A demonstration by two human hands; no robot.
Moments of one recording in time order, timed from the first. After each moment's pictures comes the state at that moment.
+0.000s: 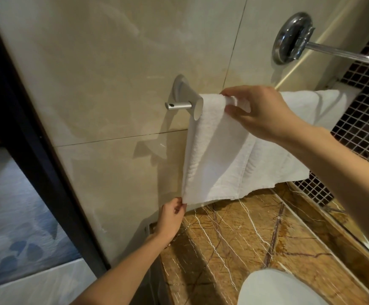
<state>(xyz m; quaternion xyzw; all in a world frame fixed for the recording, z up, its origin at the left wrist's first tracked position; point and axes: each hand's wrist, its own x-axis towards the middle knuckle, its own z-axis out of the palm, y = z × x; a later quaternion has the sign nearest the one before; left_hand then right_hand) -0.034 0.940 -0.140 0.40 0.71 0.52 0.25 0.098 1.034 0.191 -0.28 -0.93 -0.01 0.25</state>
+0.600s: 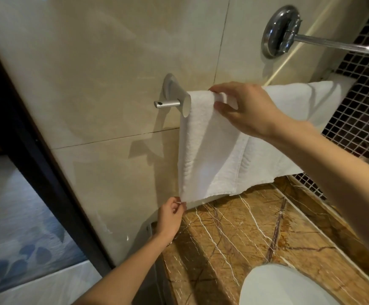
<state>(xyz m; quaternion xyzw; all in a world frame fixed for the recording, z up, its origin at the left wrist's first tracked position) -0.027 0.935 -0.141 0.33 0.69 0.57 0.30 0.099 1.039 0.182 -0.25 -0.93 -0.01 0.27</state>
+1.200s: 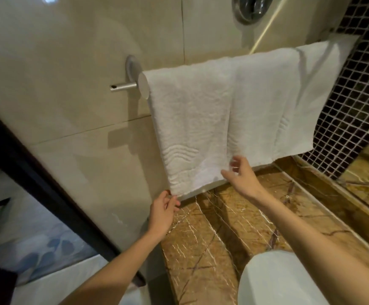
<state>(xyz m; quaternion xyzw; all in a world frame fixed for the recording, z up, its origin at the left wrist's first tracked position) -0.008 0.926 -0.144 0.32 0.70 0.56 0.29 0.177 1.069 -0.044 -0.45 -0.72 0.46 0.26</state>
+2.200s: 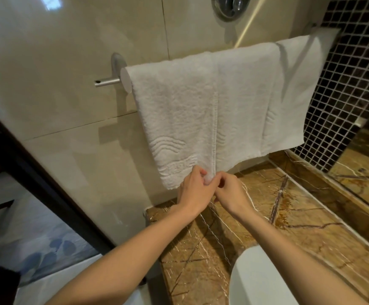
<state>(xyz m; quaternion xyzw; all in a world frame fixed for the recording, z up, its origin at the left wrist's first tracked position) 0.087 0.975 -0.063 0.46 0.80 0.35 0.15 0.188 1.033 -0.079 -0.41 -0.74 0.44 0.30</state>
